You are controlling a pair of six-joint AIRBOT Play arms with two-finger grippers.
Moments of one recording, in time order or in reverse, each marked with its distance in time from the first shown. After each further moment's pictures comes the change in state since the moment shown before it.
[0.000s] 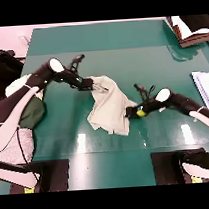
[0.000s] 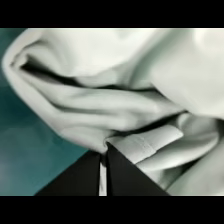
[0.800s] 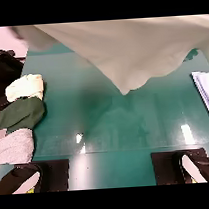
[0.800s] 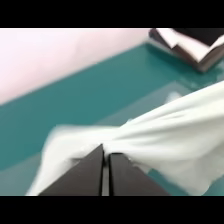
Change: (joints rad) left arm 0.135 0.701 0.493 0.214 -0.149 0.074; right arm -0.607 0.520 0.896 -0.389 0.454 0.018
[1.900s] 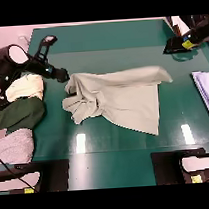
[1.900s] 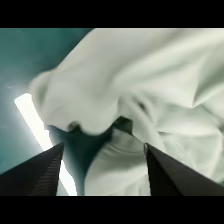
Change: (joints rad) left arm 0.013 -0.471 -0.465 0.083 0.077 0.012; right arm 0.235 -0.775 0.235 -0.171 0.084 0.050
